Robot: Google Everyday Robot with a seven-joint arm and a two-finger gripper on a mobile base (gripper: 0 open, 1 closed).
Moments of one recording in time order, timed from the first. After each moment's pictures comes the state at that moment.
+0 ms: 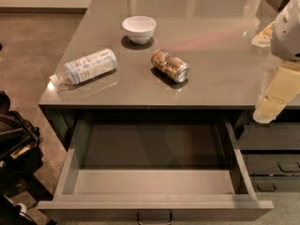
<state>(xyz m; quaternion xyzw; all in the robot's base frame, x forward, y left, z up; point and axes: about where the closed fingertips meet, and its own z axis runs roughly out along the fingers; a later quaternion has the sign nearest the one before) 0.438 -0.217 0.976 -0.60 0.78 -0.03 0.16</state>
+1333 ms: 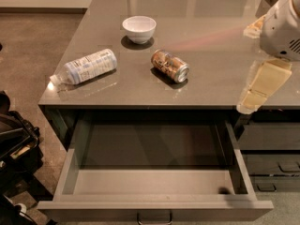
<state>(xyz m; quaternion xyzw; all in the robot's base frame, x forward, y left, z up) 0.460 -0.198 0.981 -0.60 0.77 -0.04 0.22</state>
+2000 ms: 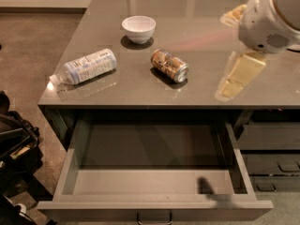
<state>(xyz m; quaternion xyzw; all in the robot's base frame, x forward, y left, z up) 0.489 -0.161 0.989 -0.63 0.72 -0.03 0.29</state>
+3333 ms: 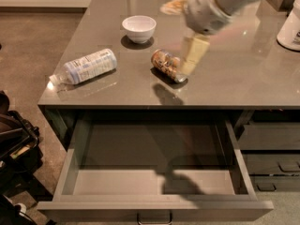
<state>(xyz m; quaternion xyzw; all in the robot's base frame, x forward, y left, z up) 0.575 -0.070 0.976 -0.75 0.57 0.04 0.34</state>
